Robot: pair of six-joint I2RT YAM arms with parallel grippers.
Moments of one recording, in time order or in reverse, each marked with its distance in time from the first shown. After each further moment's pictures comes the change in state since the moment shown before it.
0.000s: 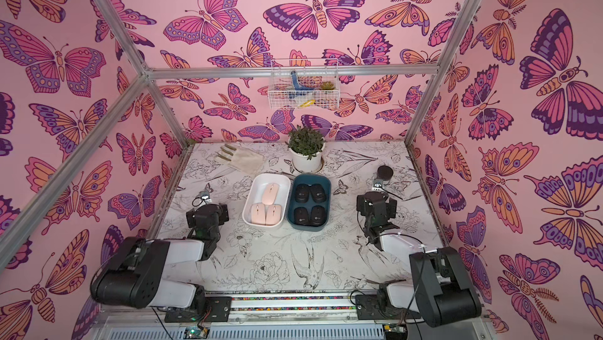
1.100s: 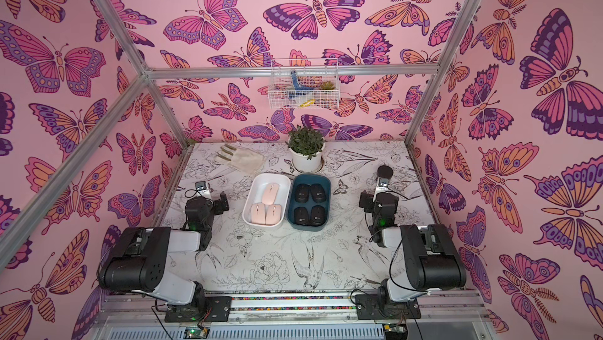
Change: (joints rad) left arm 0.135 0.051 0.039 0.135 0.335 -0.018; right arm -0.153 0.180 -0.022 0.330 -0.267 -0.011
